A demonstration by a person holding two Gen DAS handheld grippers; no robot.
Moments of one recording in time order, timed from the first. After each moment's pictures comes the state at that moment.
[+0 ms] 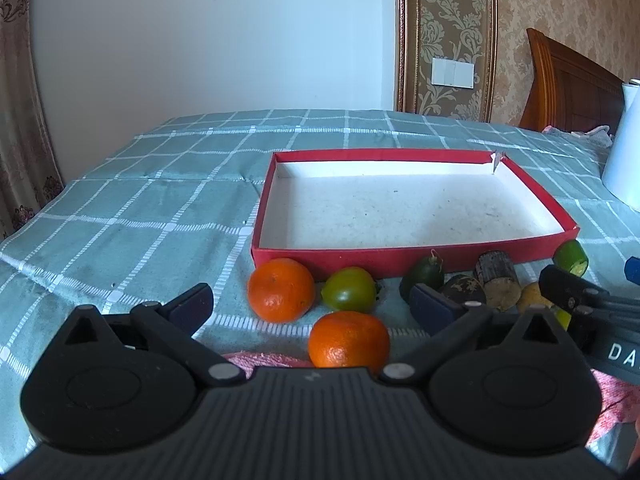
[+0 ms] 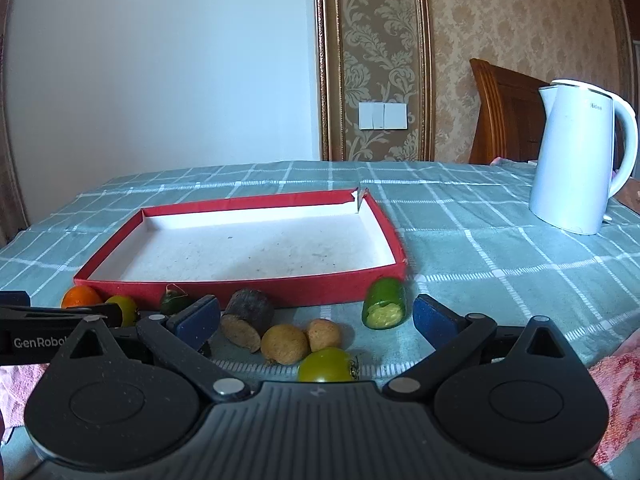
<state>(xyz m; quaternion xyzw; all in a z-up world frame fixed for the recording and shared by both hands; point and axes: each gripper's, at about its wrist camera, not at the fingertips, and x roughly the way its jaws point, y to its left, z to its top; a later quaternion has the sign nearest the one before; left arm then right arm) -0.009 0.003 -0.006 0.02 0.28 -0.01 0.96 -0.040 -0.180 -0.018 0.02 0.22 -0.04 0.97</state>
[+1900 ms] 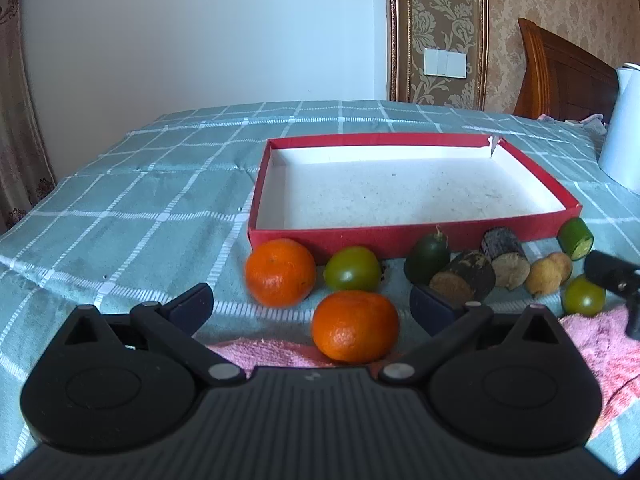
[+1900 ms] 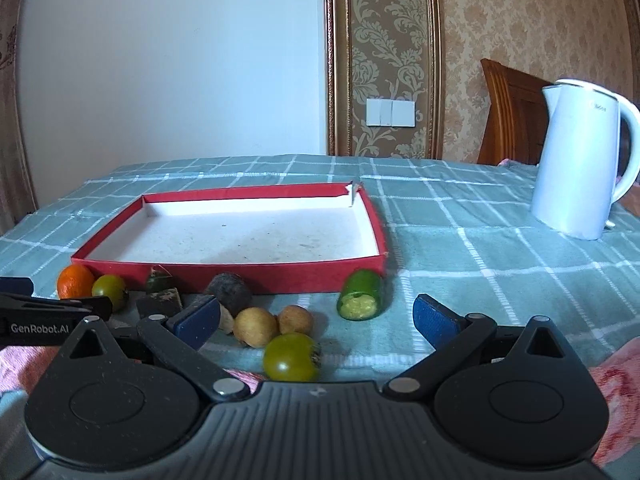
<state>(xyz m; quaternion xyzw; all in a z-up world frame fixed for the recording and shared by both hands) -0.008 0.007 -0.025 0.03 0.28 -0.02 0.96 -0.052 -0.206 -0.021 0.00 0.22 -0.02 0.97</state>
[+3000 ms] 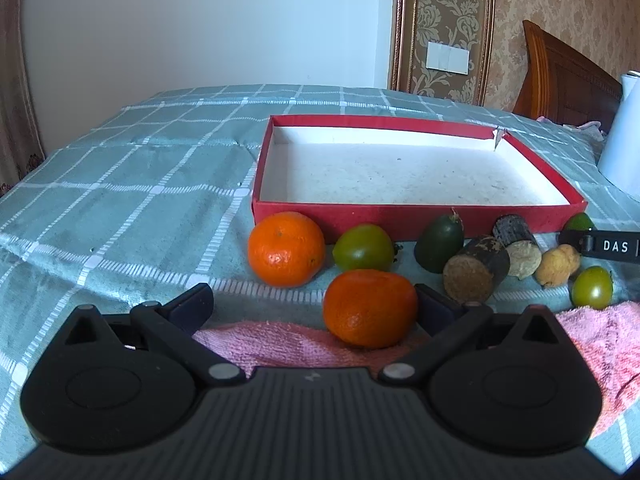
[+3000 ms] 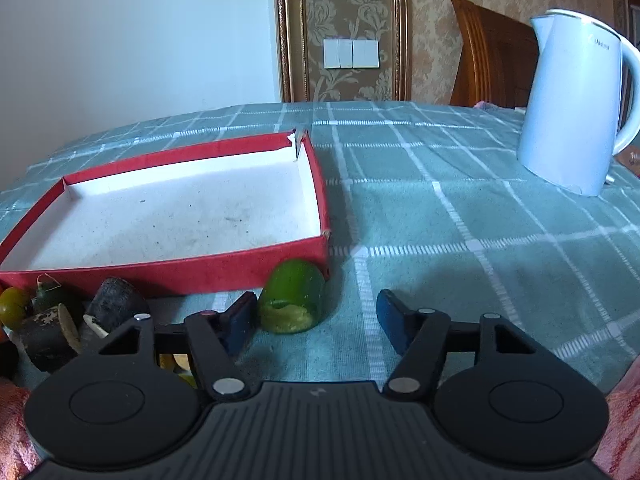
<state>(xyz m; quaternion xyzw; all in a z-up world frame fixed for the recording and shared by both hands) -0.002 0.020 -0.040 0.00 0.30 -0.03 0.95 0.025 -0.244 -0.045 0.03 0.31 -0.06 0.95</state>
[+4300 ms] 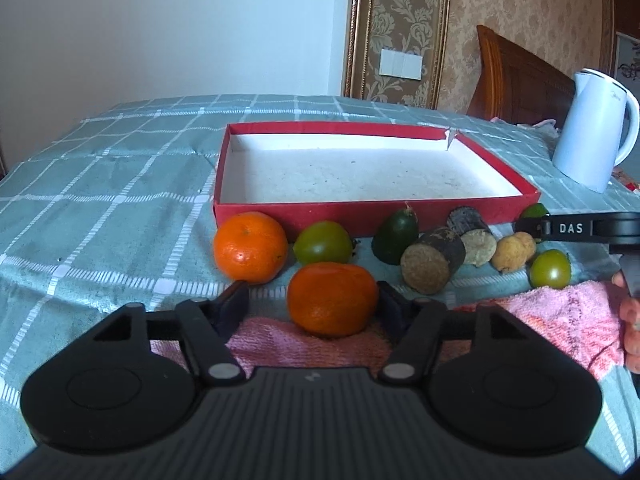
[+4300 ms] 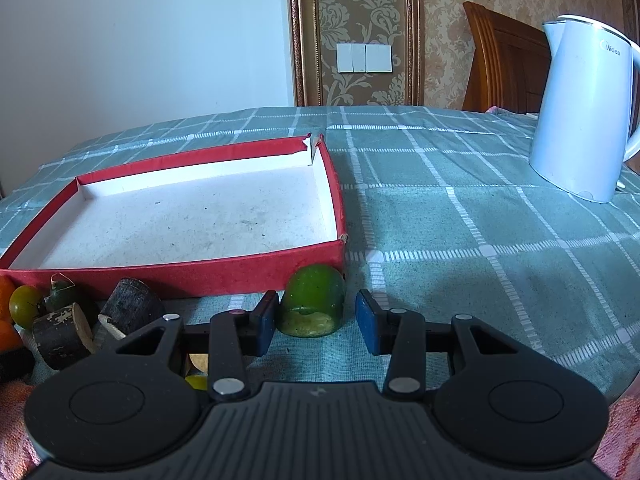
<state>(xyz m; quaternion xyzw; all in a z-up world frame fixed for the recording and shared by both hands) -0.013 0.021 -0.043 0.00 0.28 -0.11 0.95 0.023 -0.246 -0.043 0.04 0.30 -0.04 0.95</state>
